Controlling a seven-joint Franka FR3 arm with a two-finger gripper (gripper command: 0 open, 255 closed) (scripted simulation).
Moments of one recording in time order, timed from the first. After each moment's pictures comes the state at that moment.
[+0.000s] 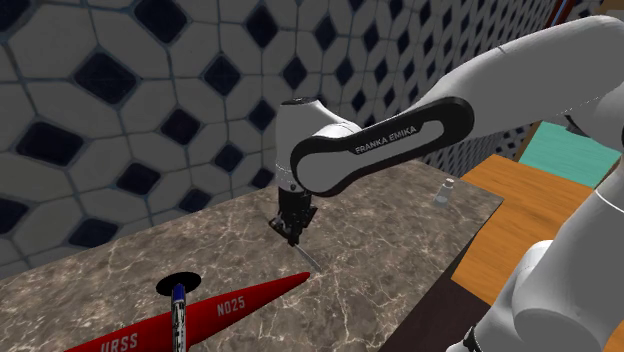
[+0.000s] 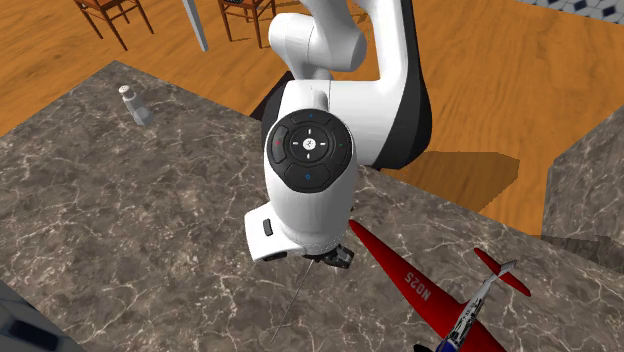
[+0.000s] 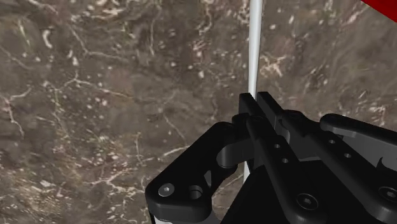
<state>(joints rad) 0.05 -0.05 0.38 -2.21 0.05 2.12 0.44</state>
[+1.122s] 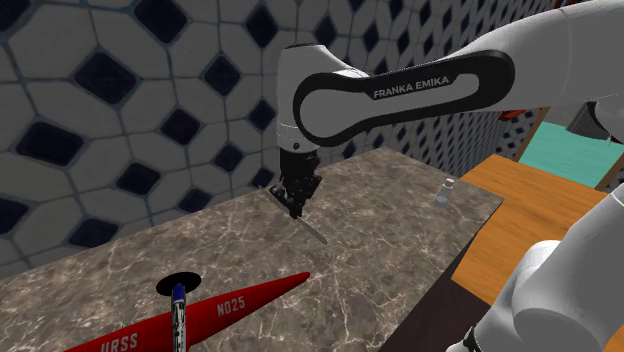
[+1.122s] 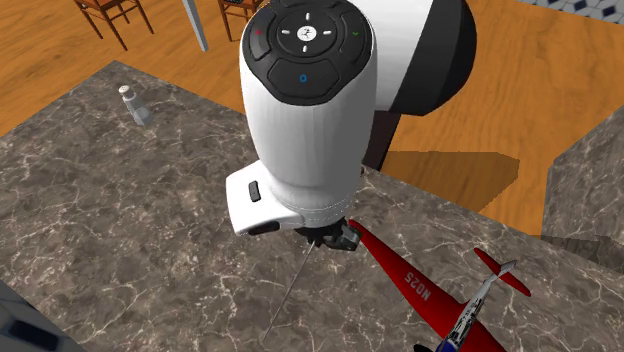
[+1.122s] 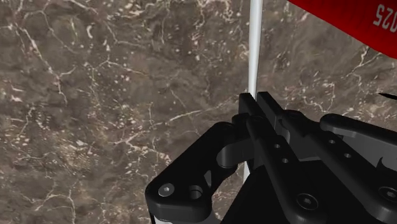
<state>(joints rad) 0.05 -0.13 0.37 -2.06 0.08 1.89 0.42</state>
